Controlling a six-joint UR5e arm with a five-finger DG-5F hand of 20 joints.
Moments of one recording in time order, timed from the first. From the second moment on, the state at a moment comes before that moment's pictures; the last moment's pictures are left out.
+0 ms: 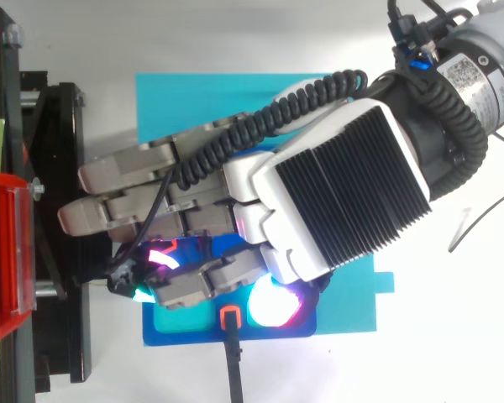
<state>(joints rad) -0.05 -2.36 -0.98 -2.86 -2.23 -1.75</state>
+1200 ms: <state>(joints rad) -0.06 -2.37 -0.98 -2.90 -2.23 -1.77</state>
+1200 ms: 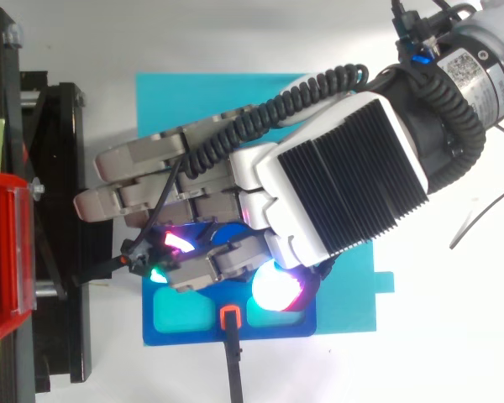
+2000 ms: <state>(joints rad) -0.06 -2.37 -0.99 -2.90 -2.24 -1.77</state>
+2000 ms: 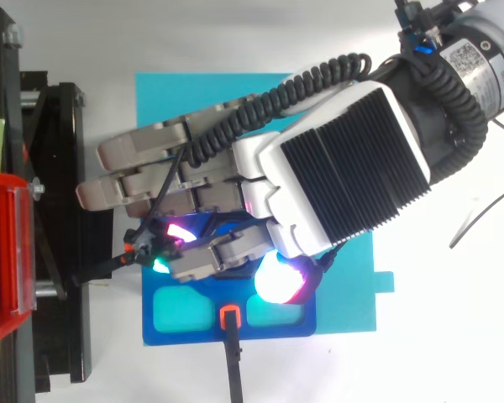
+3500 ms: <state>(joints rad) -0.06 -2.36 -0.95 -2.92 -2.24 -1.76</state>
